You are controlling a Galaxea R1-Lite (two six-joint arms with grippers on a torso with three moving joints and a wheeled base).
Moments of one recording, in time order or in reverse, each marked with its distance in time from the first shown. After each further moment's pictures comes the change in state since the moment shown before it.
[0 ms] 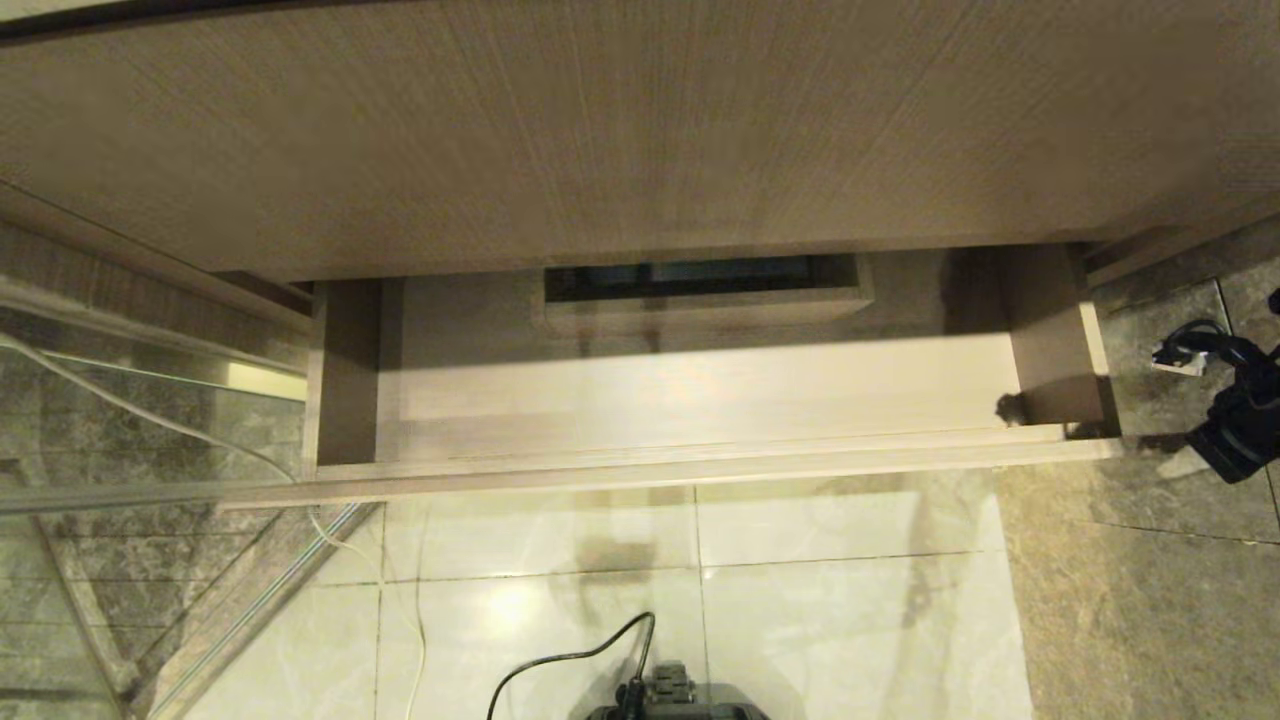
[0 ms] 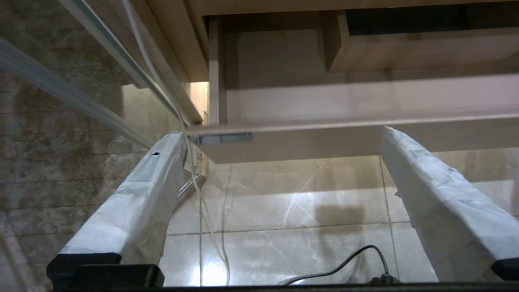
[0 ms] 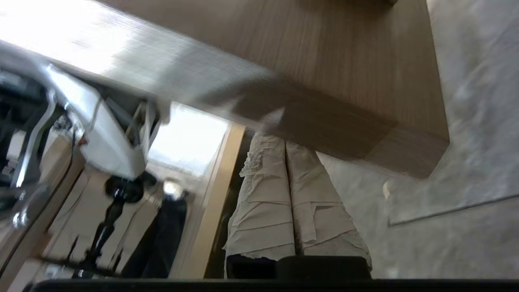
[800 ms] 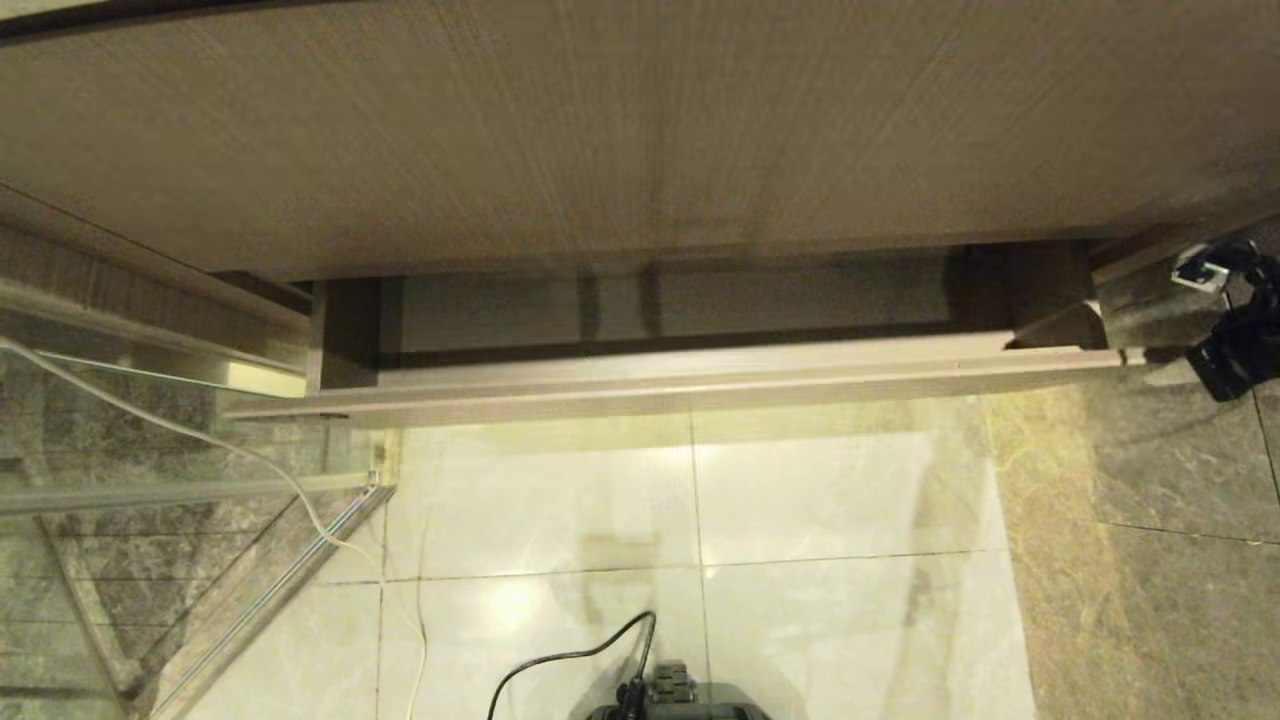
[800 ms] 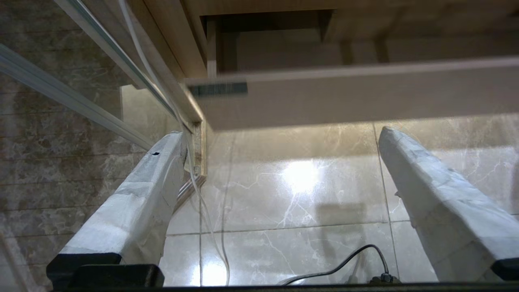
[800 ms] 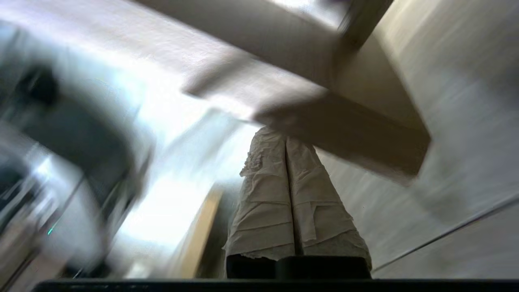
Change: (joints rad) left arm 0.001 0.000 0.000 0.000 0.000 0.000; right arm 0.002 -0.016 -0.204 -0.069 0.184 0.041
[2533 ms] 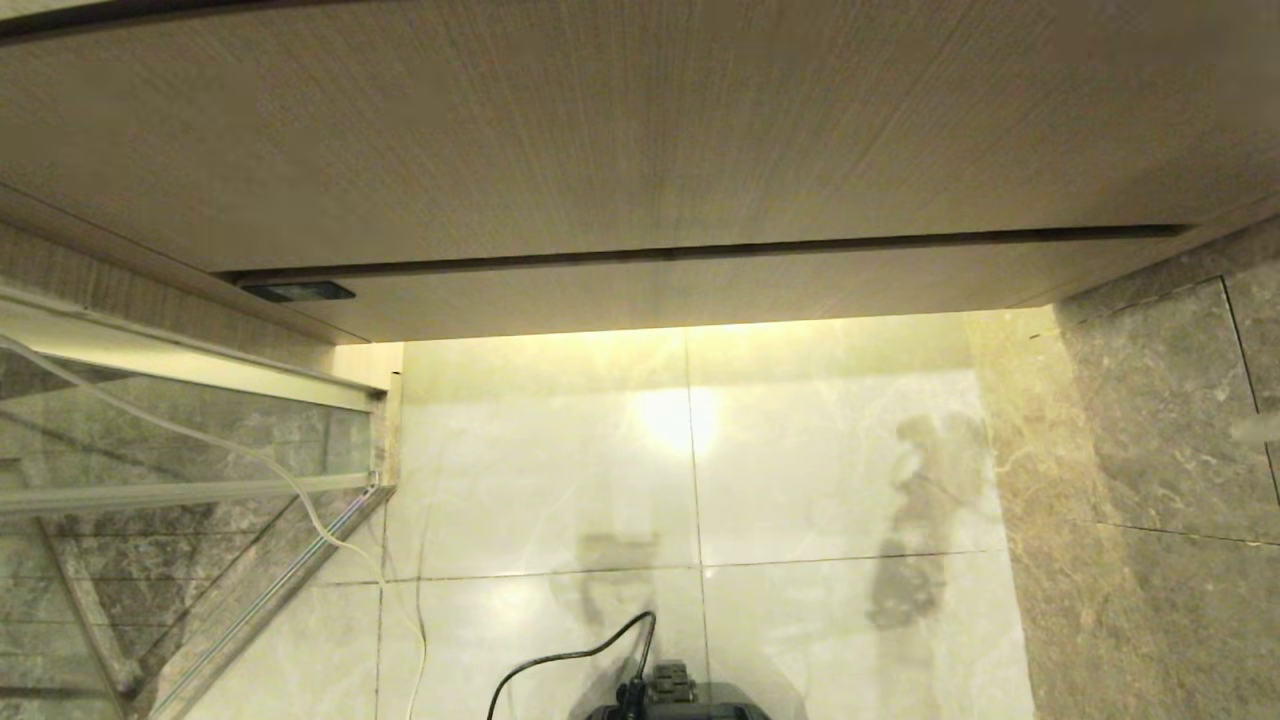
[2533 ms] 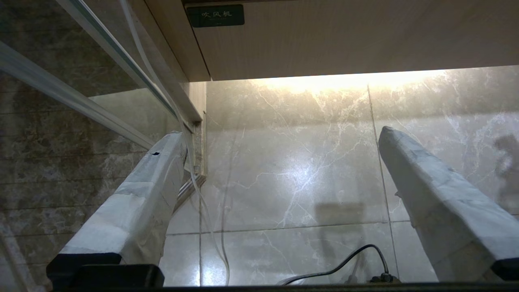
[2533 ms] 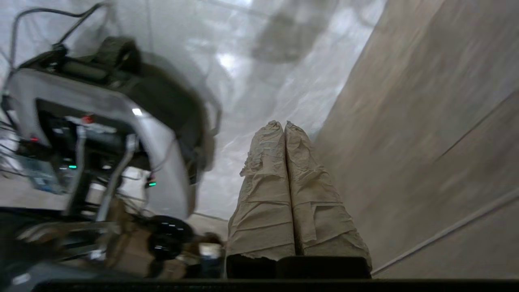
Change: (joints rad) left arm 0.000 0.000 0.000 0.000 0.000 0.000; right arm 0.005 -0.543 0.521 0.129 -0.045 0.149
